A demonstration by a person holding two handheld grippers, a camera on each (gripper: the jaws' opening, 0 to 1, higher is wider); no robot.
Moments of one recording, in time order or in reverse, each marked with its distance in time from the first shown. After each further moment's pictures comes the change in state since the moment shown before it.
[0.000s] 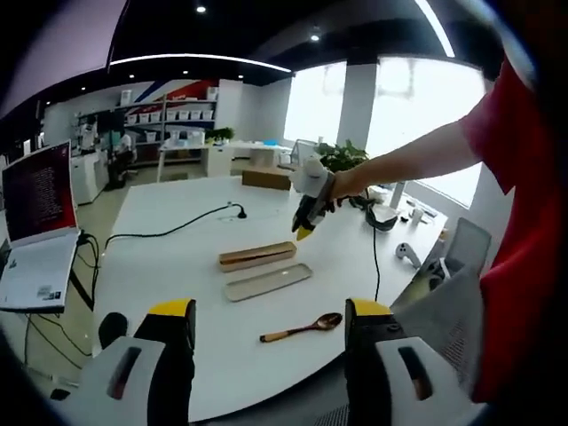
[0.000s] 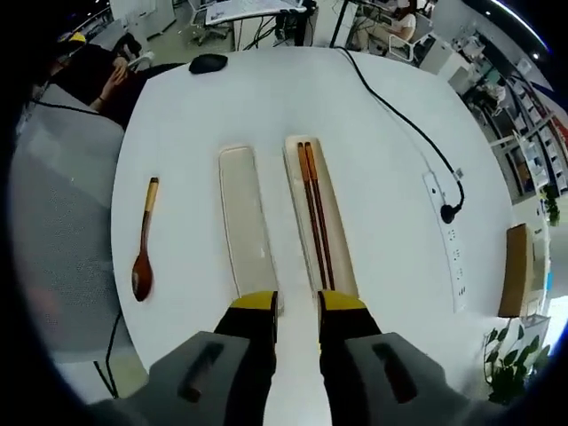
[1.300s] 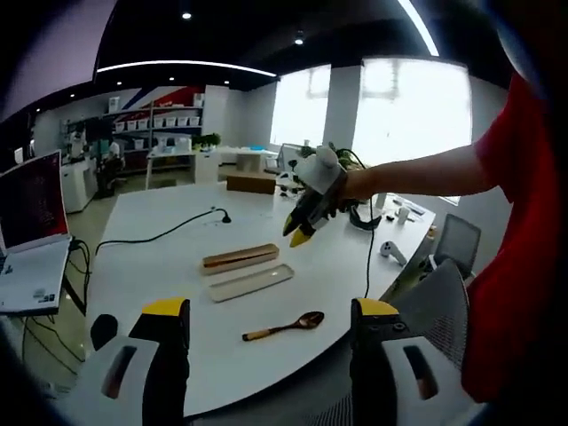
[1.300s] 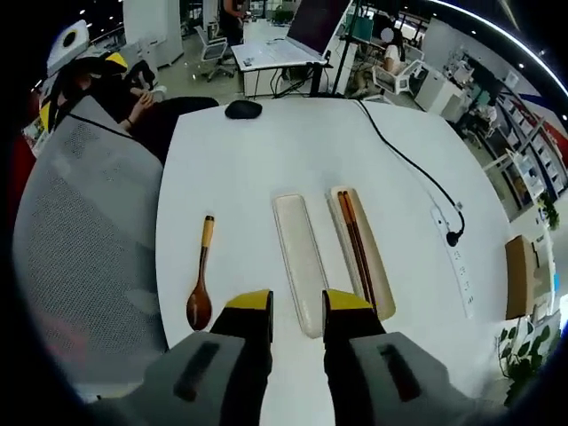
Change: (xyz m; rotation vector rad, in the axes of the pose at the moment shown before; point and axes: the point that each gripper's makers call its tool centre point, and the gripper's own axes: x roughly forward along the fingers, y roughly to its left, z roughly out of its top) left arm -0.011 -0.025 -0.001 0.016 -0.029 -0.035; right arm -0.031 0.065 0.026 0.012 -0.190 0.009
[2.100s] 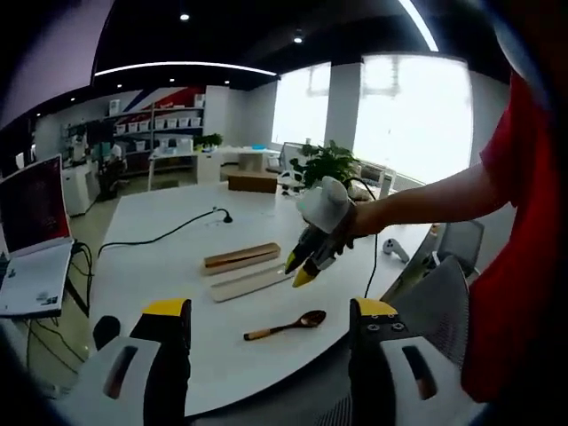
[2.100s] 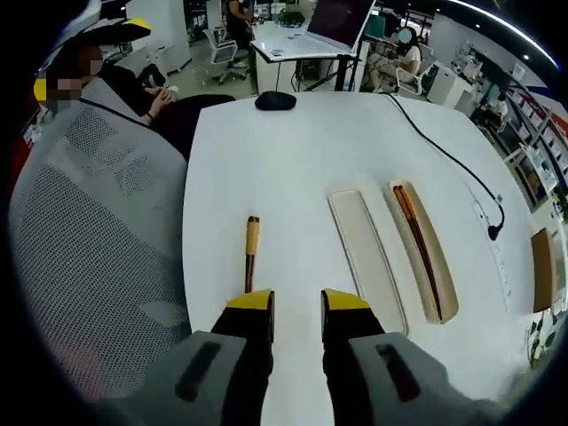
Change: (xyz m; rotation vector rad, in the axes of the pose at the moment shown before) left arm 0.001 -0.005 -0.002 0.025 0.008 0.014; right arm 0.051 0.079 -0.002 0.031 -0.031 0.072
